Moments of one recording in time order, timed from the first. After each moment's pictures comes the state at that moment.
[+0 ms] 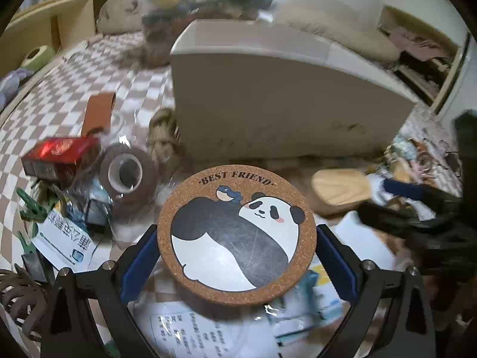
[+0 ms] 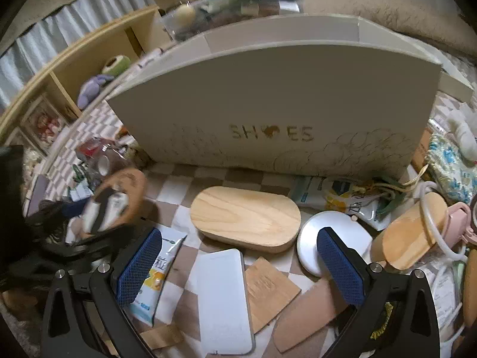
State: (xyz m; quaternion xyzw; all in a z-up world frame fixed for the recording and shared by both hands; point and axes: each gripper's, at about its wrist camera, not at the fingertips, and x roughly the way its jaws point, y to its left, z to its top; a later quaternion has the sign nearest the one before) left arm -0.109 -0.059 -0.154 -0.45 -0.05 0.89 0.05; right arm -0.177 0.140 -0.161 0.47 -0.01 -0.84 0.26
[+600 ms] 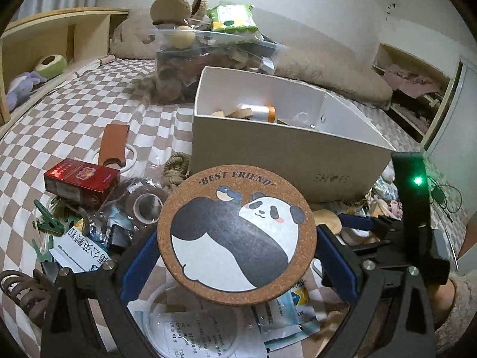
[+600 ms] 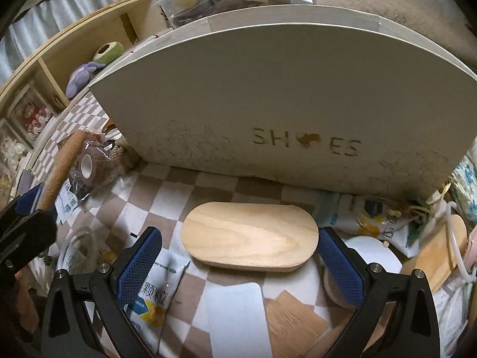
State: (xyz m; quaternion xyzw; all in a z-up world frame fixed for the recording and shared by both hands) left arm -0.100 -0.053 -0.123 -0.37 -0.09 0.92 0.04; right arm -0.192 0.105 -0.172 0.48 0.02 -0.84 0.24
